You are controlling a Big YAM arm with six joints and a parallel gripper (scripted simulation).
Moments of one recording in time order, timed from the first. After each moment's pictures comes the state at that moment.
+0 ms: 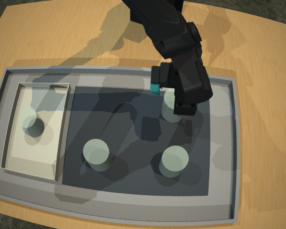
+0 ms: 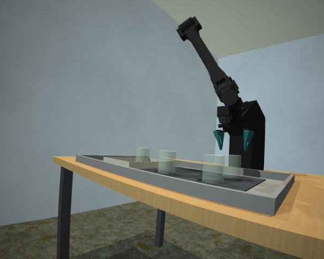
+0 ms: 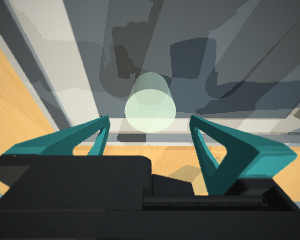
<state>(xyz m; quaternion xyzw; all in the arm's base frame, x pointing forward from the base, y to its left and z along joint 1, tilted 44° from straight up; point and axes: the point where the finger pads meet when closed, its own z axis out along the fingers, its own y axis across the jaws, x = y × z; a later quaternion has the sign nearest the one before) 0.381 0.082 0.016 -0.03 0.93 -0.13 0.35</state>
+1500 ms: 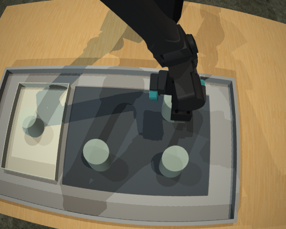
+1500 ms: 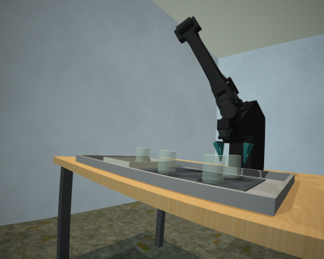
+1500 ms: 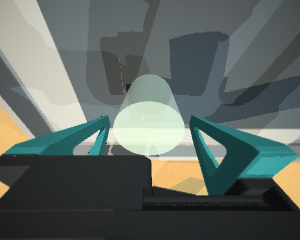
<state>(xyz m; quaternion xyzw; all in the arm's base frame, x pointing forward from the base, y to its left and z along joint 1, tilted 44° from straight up) 0.405 0.070 -0.021 -0.02 0.93 -0.13 0.35</state>
